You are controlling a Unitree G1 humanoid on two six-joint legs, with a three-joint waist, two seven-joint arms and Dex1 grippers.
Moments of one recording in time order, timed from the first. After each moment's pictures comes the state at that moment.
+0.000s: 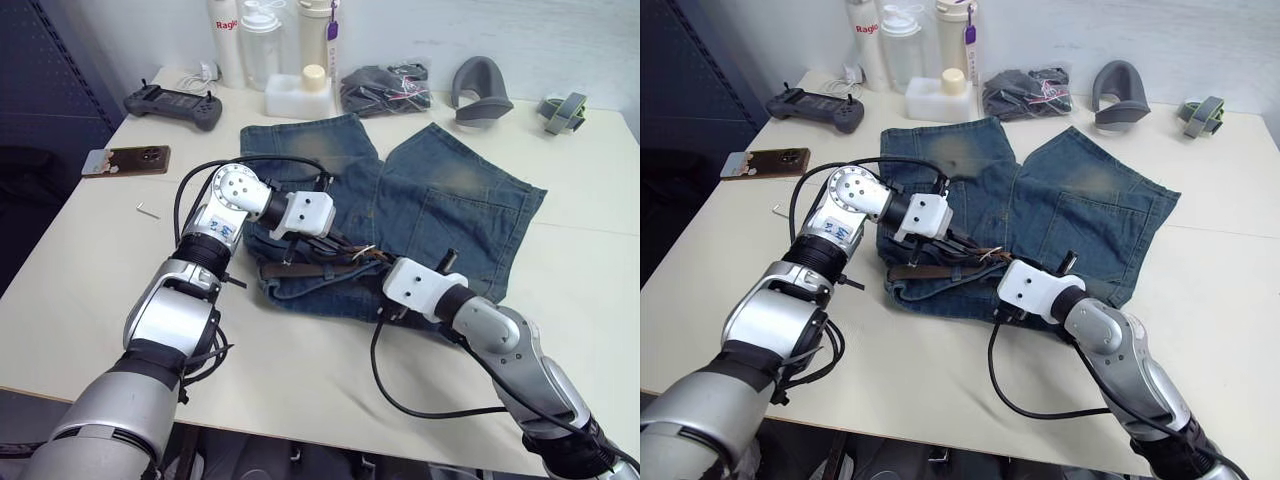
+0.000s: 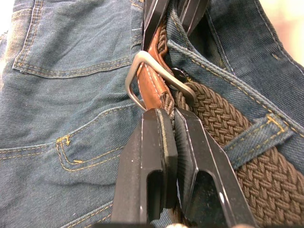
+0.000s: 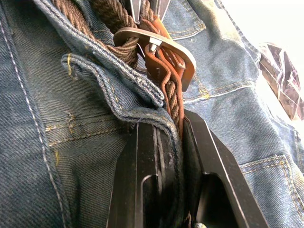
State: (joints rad) left arm -1.19 0.29 -0.25 0.99 0.05 -0.50 -1.37; right arm -0.21 -0.58 0.26 -0.56 -0.30 0.46 0.51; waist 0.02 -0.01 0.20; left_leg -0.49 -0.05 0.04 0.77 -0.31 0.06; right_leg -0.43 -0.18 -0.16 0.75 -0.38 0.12
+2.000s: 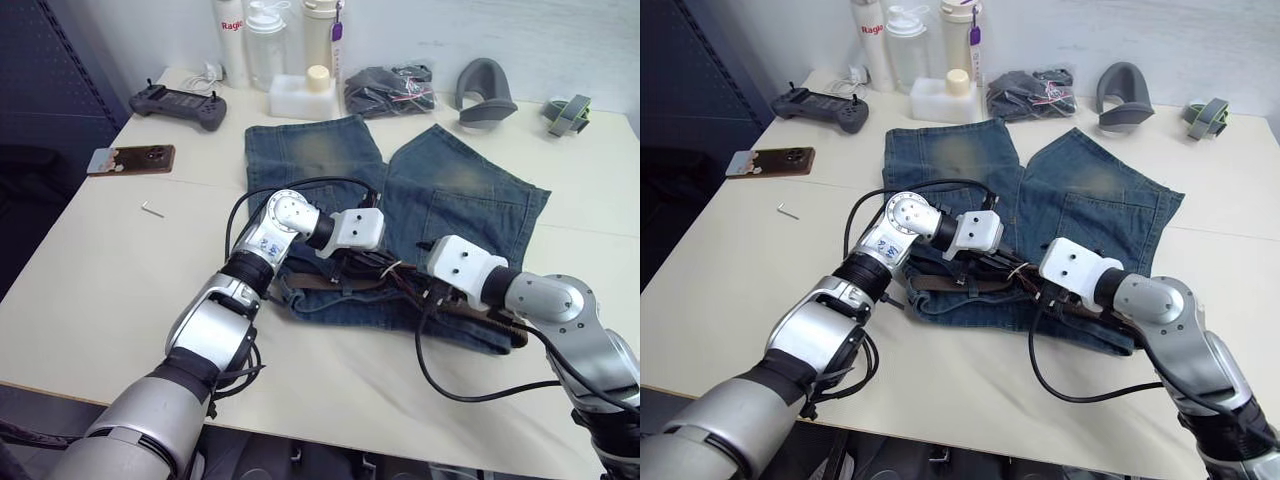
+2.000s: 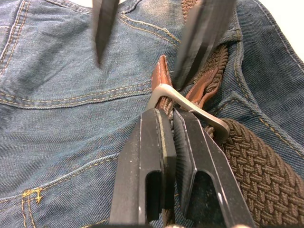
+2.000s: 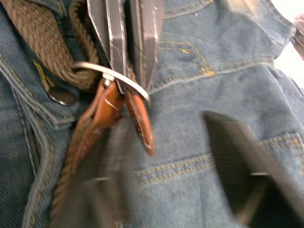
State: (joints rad) left arm -1.16 0.13 -0.28 0.98 0.11 -0.38 -1.21; right arm -0.27 -0.77 0.09 -0.48 -0.02 0.48 0.75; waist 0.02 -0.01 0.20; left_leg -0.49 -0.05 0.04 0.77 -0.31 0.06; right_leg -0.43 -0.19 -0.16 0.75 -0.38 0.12
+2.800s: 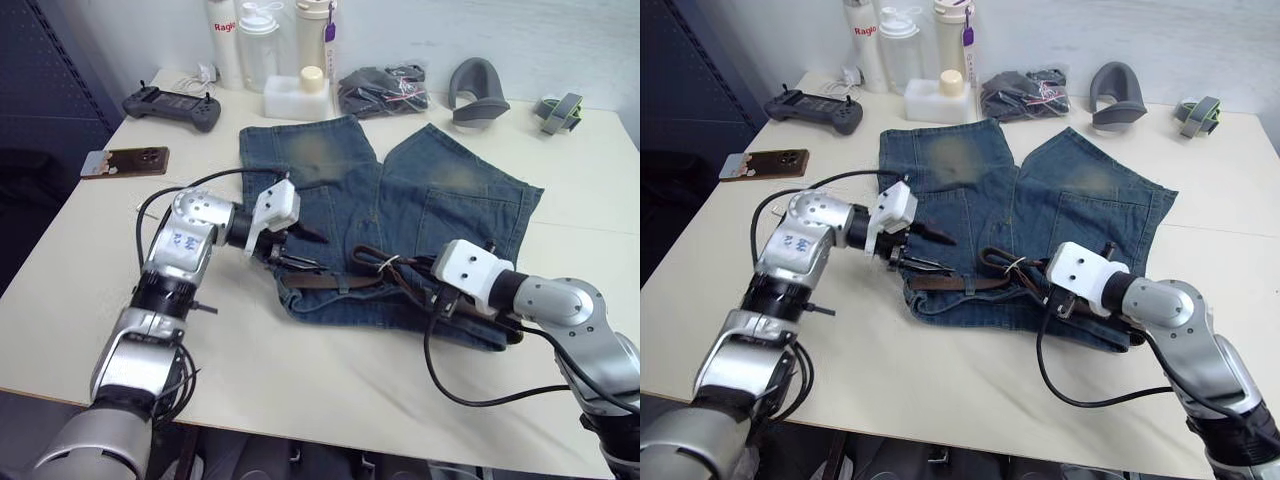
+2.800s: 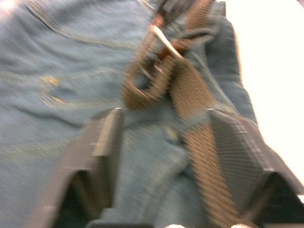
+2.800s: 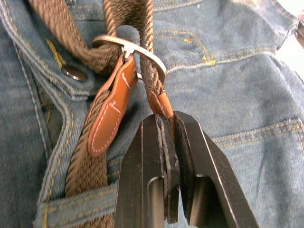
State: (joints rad) left arm -0.83 0.48 -0.16 0.28 -0.16 0.34 -1.39; right arm -0.22 -0.80 0.03 -0.48 0.02 0.44 0.77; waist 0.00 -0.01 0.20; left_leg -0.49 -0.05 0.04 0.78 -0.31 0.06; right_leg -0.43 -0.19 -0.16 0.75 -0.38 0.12
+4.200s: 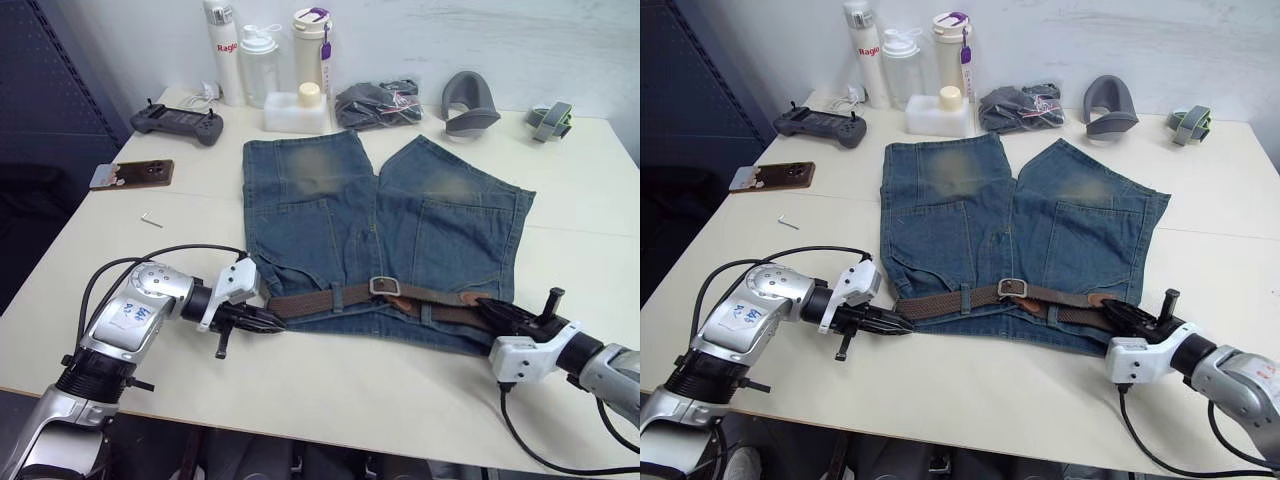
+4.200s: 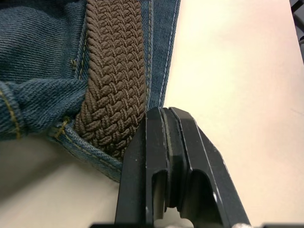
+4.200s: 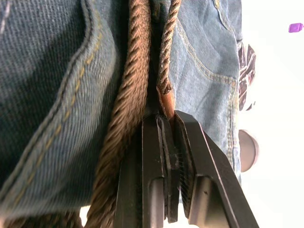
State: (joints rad) left arm -0.45 0.75 -0.21 -0.01 -0.27 0.49 -1.29; right arm 0.23 -0.98 -0.19 -0.09 -0.50 -0.57 0.33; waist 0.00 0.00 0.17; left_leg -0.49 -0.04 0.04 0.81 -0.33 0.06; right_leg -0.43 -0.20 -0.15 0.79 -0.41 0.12
